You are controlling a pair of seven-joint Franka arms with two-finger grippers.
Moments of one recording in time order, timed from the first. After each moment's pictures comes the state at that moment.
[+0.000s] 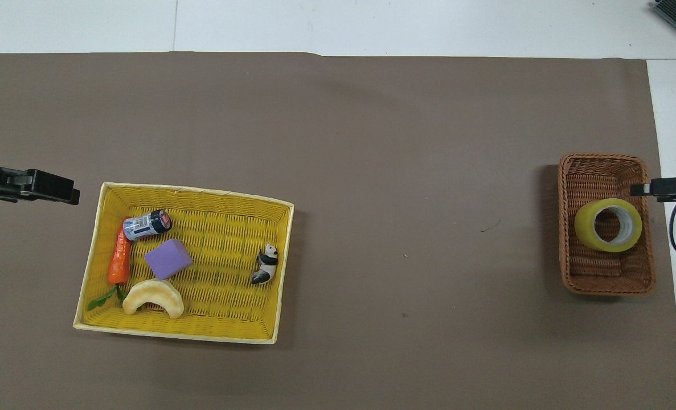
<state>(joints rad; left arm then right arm) 0.08 -0.03 -0.12 -1.67 -0.08 1.61 0.08 -0.43 0.24 -0.04 -1.76 0.46 1.90 -0.57</state>
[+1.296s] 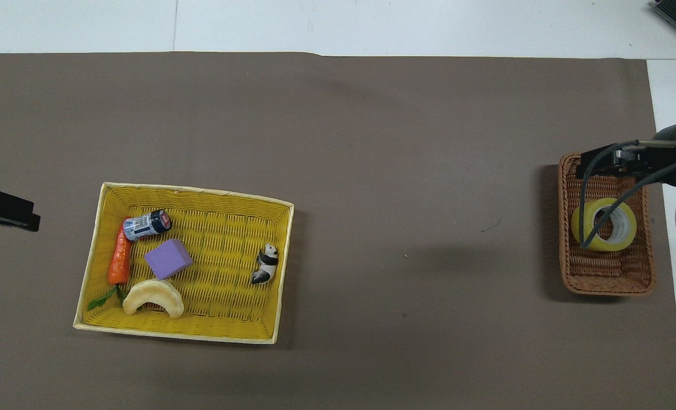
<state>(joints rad) -0.01 -0.05 -0.02 -1.56 -0.01 1.39 -0.01 0.00 0.02 -0.03 -1.64 0.03 1.69 0.09</state>
